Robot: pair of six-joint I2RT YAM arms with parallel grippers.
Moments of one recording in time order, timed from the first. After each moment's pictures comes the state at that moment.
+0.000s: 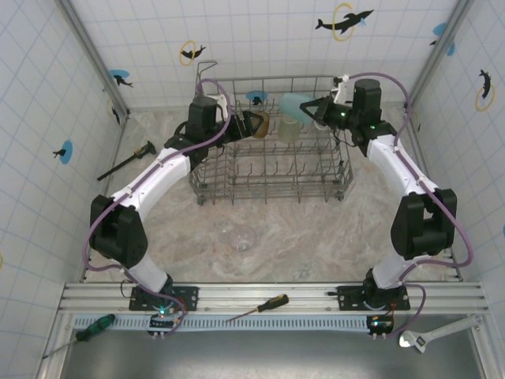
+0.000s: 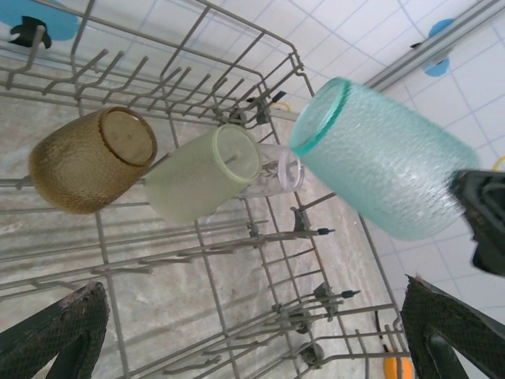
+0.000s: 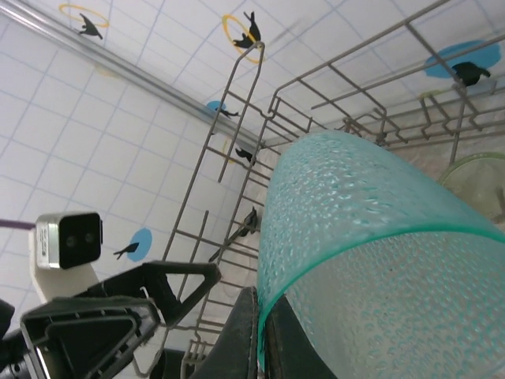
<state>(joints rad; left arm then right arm) -0.47 1.65 1.39 -0.17 0.36 -0.63 0.20 1.66 1.39 -0.05 -0.75 0.73</state>
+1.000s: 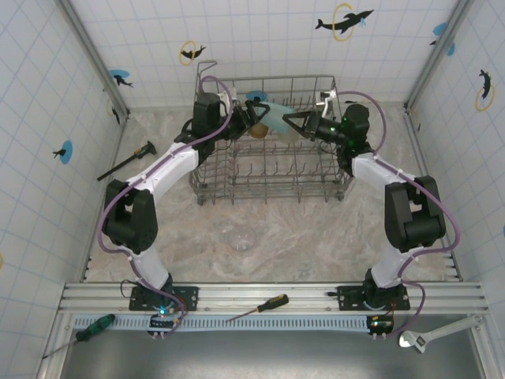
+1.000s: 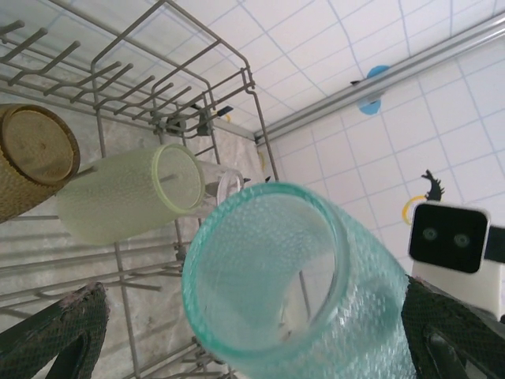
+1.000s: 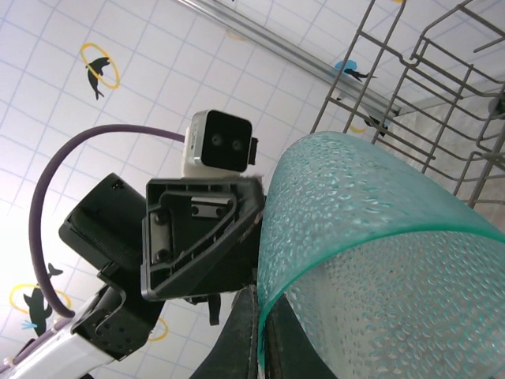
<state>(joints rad) -0.45 1.78 1.42 0.06 0.49 -0.89 0.27 1.74 1.12 0.74 -0.95 1.16</state>
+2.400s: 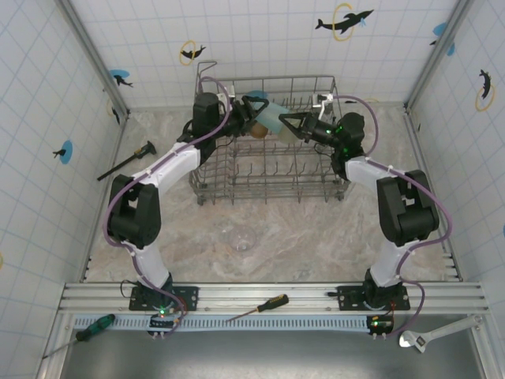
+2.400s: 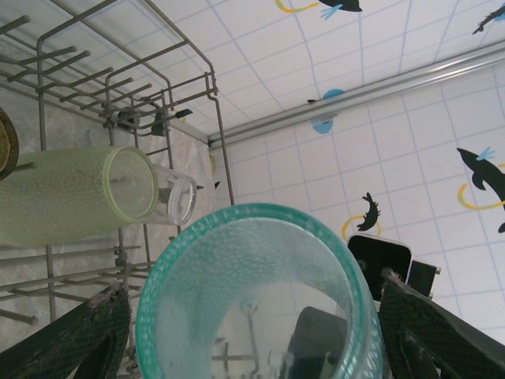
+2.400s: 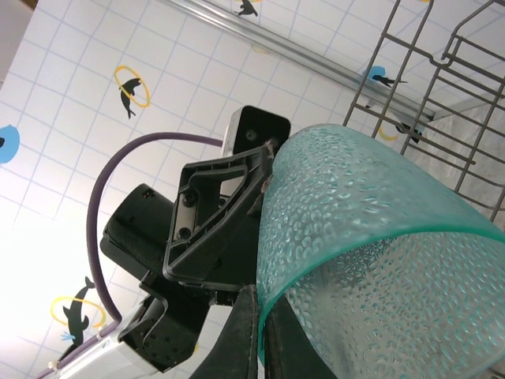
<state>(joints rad) -0.43 1.82 1.41 0.22 0.57 -1.10 0.29 1.80 1.09 0.98 -0.90 1.34</state>
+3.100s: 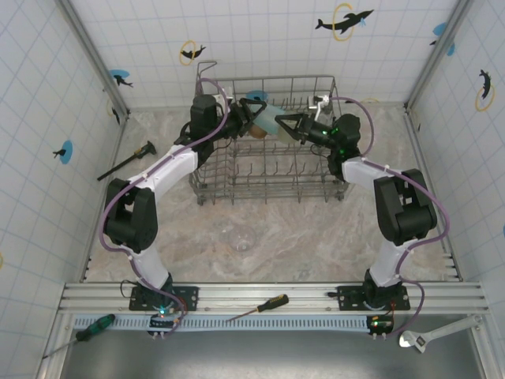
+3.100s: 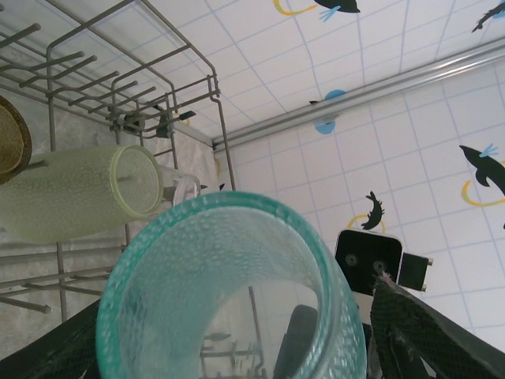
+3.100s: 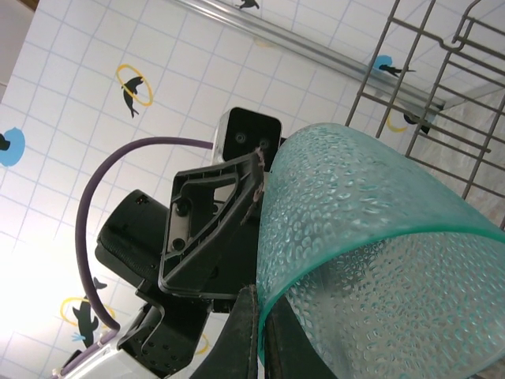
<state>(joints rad) -0.43 1.78 1.37 0.22 0.55 -1.07 0.32 1.81 1.09 1.00 -0.89 1.37</state>
